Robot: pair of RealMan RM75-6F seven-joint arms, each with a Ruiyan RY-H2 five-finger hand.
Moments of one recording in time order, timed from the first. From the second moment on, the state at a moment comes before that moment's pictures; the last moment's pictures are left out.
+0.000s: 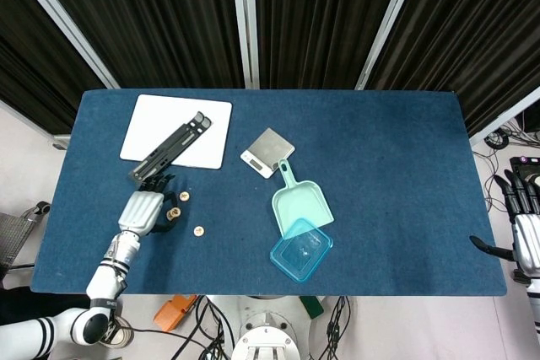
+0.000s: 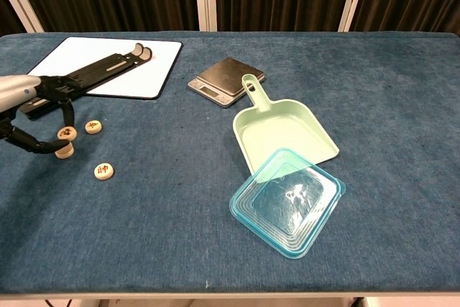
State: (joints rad) left arm -0.46 -1.50 -0.08 -1.52 1.16 1.10 0.29; right arm 0.08 -1.03 0.09 -1.60 -1.50 1.50 0.15
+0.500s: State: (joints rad) left arm -0.46 -1.51 -0.08 -1.48 1.15 1.08 0.26; right arm 0.07 -1.03 0.09 -1.61 -1.50 1.51 0.14
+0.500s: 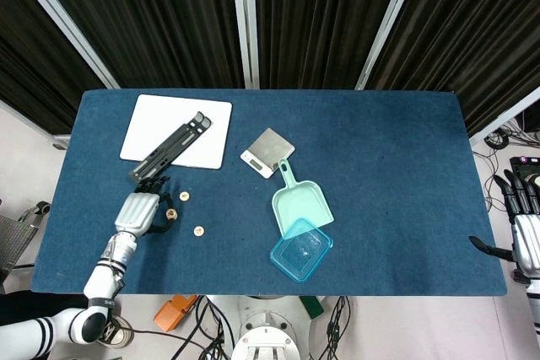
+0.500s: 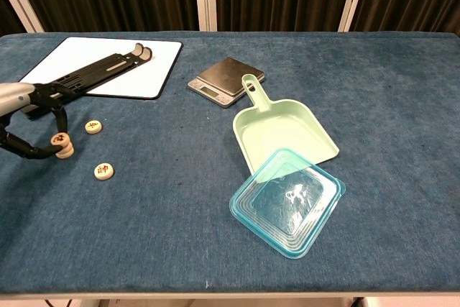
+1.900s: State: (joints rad) left arm -0.51 -1.47 -0.16 -1.58 1.11 1.06 0.33; right arm 0.07 -1.03 0.09 -1.61 -1.50 1.51 0.14
